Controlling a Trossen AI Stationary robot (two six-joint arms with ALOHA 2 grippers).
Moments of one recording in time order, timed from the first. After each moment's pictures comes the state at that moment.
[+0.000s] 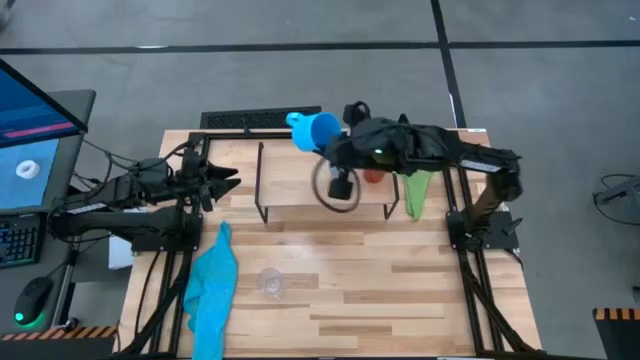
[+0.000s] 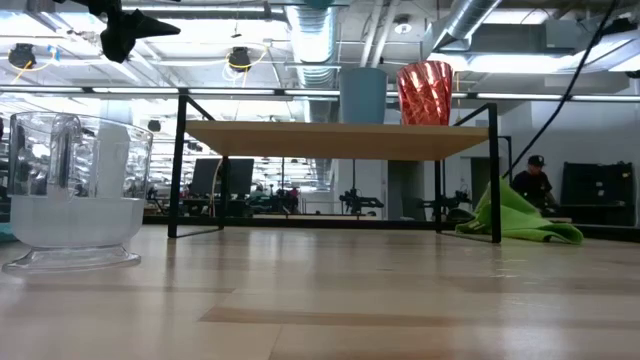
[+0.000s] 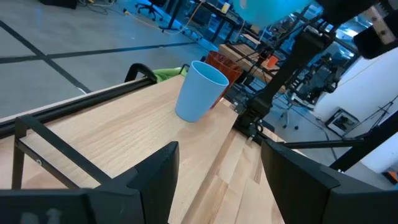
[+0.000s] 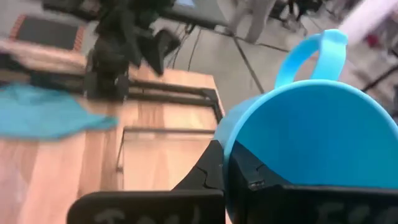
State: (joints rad) left arm 0.15 0.42 0.66 -0.39 -0.16 -0.55; right arm 0.03 1.75 2.15 -0.89 0.36 -0.26
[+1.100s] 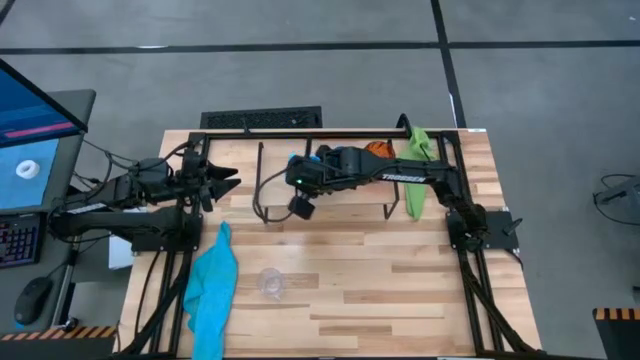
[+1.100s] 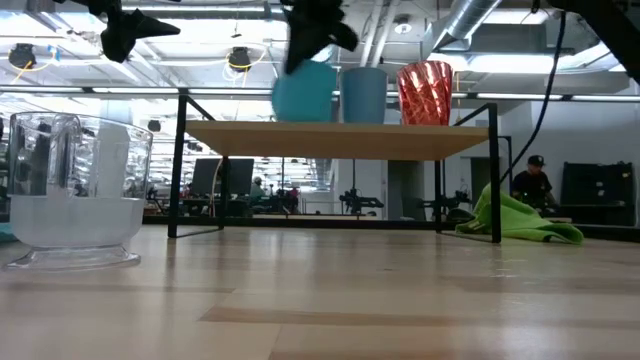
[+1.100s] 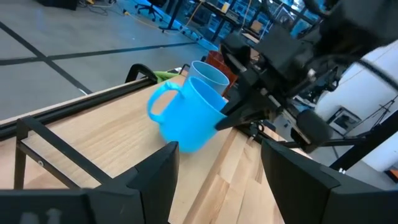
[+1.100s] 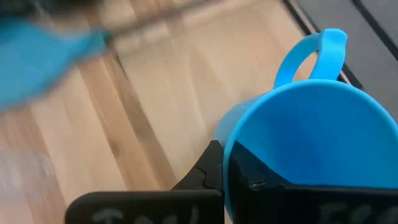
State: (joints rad) left arm 0.15 0.42 0.66 -0.39 -0.15 -0.54; right arm -0.01 2.16 2.34 -1.20 0.29 0.29
